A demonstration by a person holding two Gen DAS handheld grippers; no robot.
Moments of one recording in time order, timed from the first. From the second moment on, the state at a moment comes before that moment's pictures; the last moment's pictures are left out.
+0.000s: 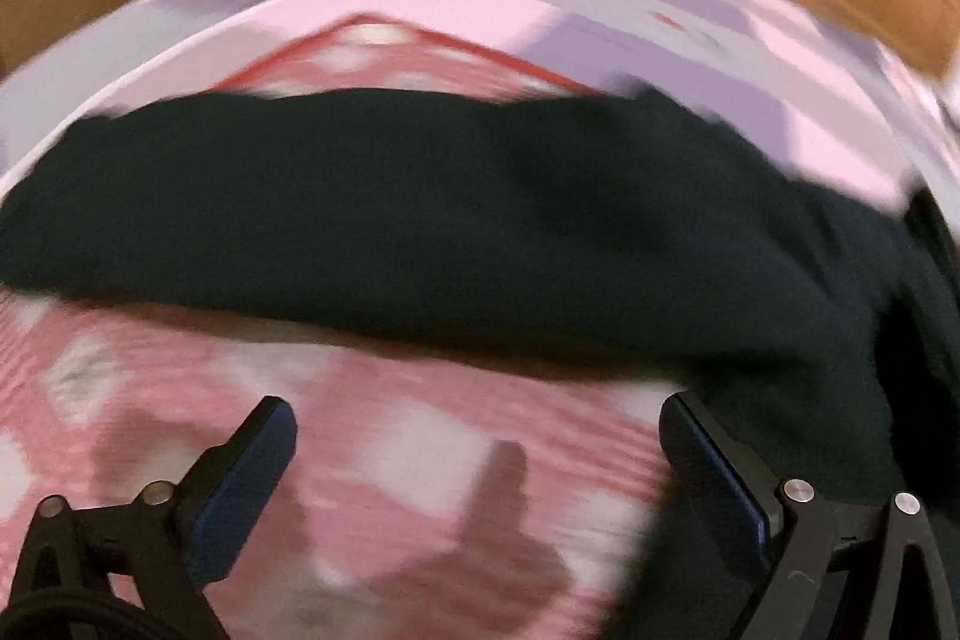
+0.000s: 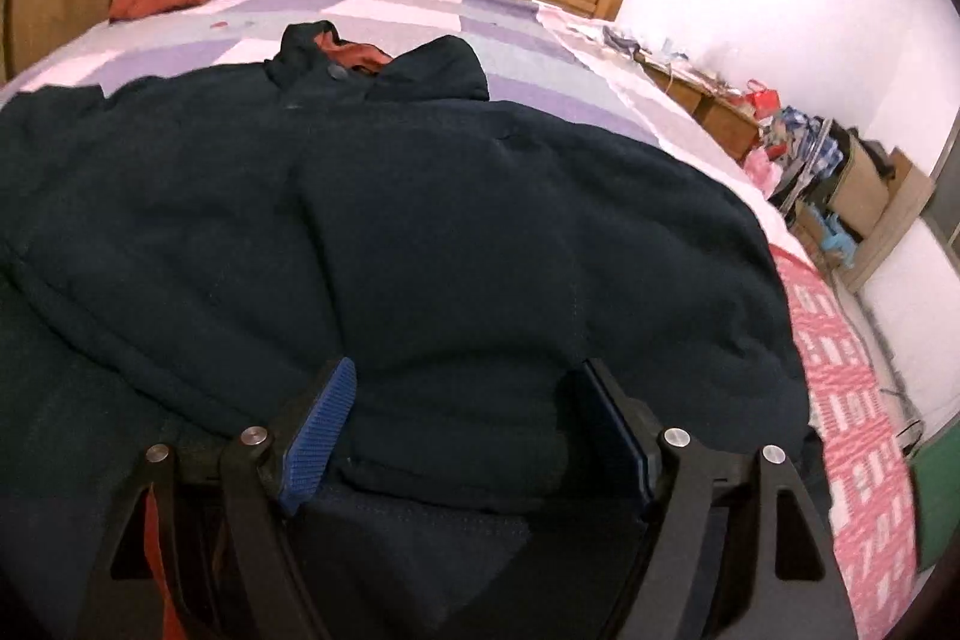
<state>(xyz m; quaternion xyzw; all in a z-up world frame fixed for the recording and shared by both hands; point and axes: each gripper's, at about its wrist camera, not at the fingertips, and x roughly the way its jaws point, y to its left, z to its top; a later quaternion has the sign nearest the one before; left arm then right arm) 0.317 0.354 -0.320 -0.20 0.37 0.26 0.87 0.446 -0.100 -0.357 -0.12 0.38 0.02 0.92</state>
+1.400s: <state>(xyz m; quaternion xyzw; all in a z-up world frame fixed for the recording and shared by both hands) 0.356 0.434 -0.178 -0.22 0.21 0.16 0.94 0.456 -0.096 -0.366 -0.15 0.37 0.00 0.92</state>
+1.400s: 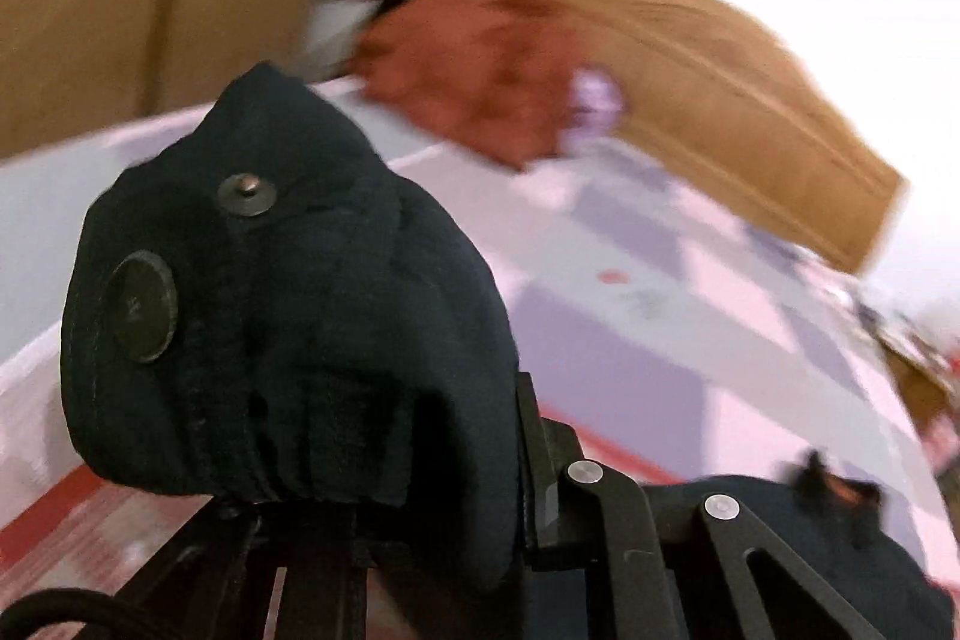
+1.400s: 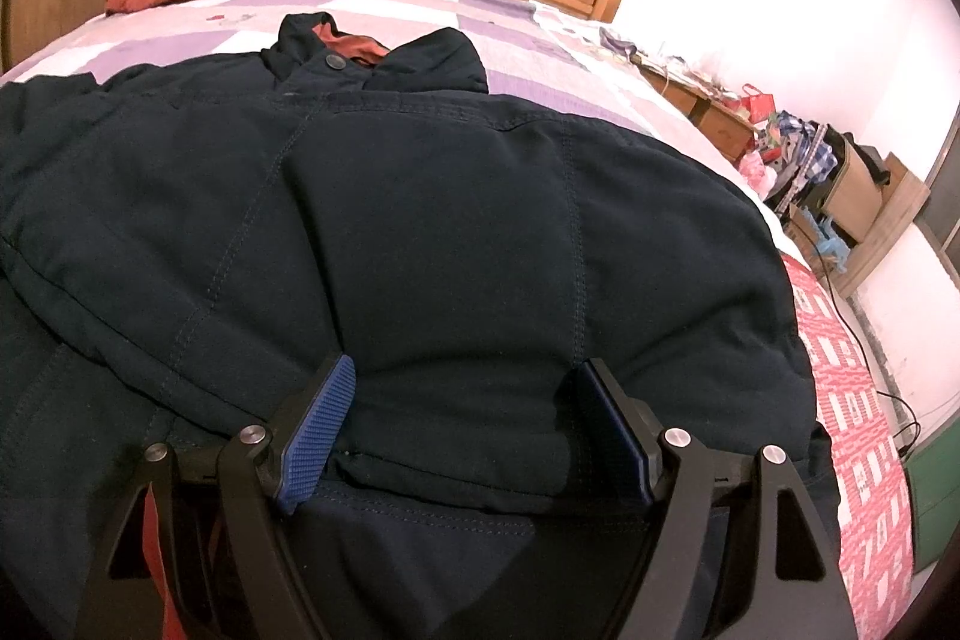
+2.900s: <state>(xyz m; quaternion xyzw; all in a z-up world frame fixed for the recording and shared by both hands) 0.401 0.017 -0.268 -0.05 0.40 -0.18 0.90 0.438 -0.198 -0.249 0.09 0.37 0.09 0.92</state>
